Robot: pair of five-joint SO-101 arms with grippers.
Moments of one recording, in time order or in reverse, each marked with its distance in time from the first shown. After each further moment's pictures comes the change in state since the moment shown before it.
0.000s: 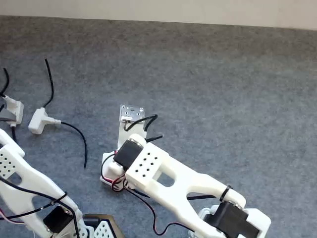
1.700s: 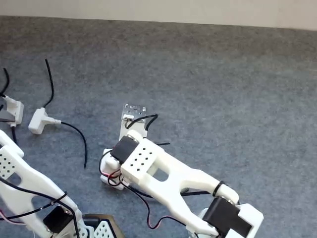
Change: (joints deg) left arm -0.5 0.0 0.0 0.0 0.0; right arm 1.8 10.8 -1.3 -0.6 -3.1
